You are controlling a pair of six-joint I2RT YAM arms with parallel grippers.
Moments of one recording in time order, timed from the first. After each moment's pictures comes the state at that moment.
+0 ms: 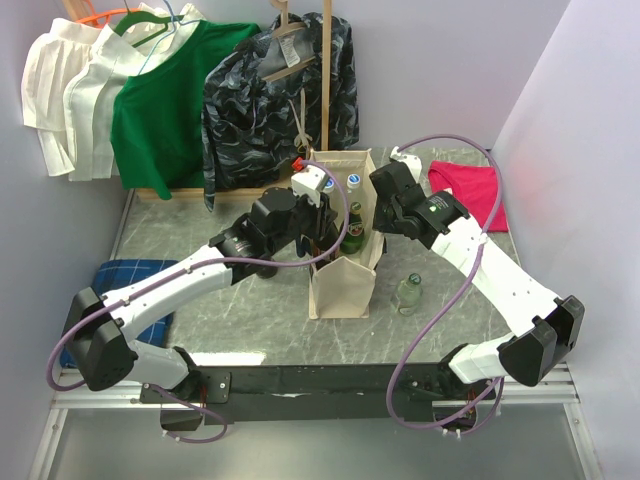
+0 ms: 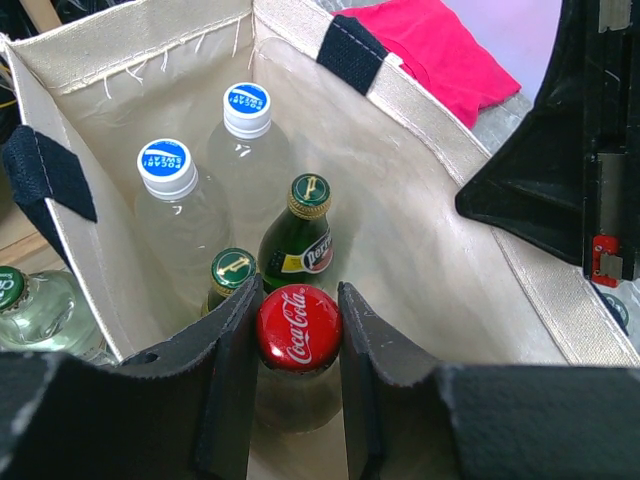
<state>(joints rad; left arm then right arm) -0.85 1.36 1.13 0.01 -0.13 -0.19 0.62 1.37 1.42 -0.90 0.40 0.58</state>
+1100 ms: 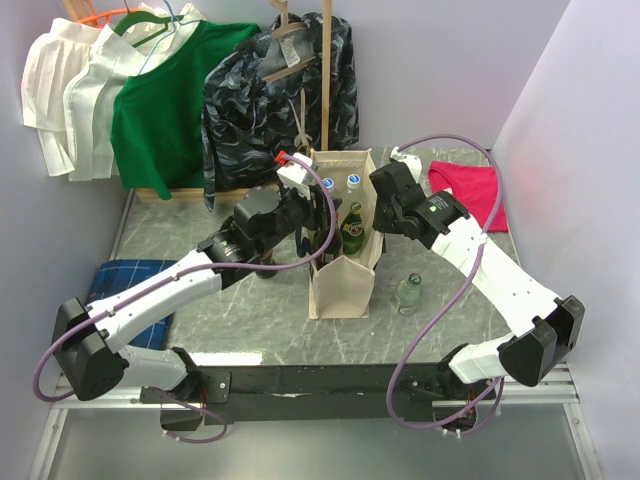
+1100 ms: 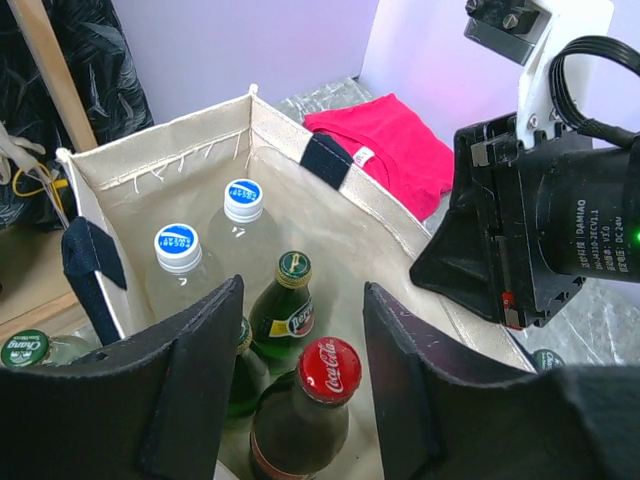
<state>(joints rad) -0.85 1.29 1.11 0.15 -0.13 -0.19 0.62 1.37 1.42 -0.90 0.40 0.58</state>
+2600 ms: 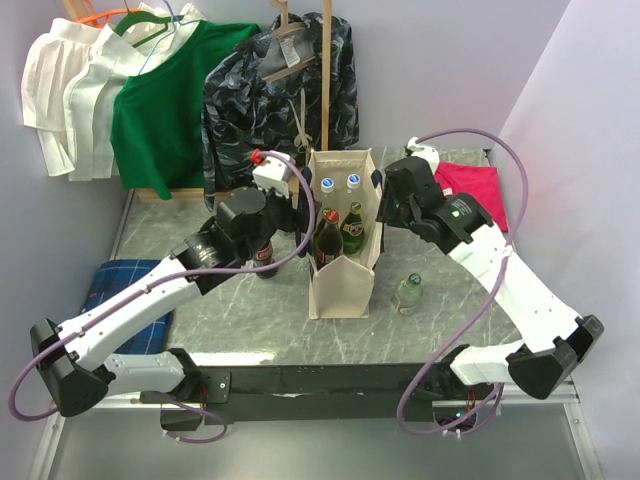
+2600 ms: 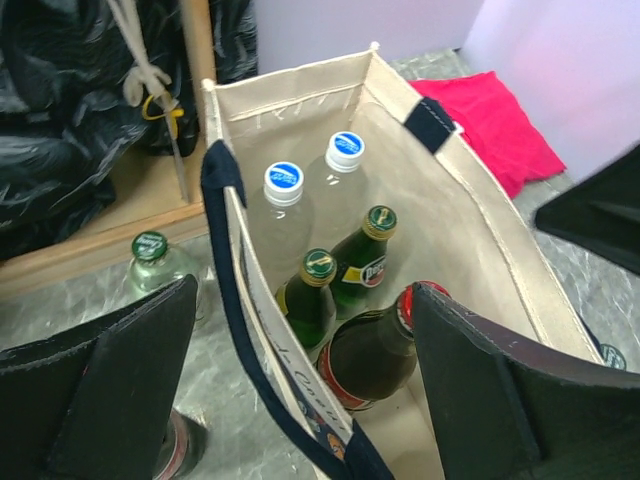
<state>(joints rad) -0.85 1.18 1.16 -0.14 -0.33 -0.23 0.62 1.30 1.48 -0.93 0.41 0.60</state>
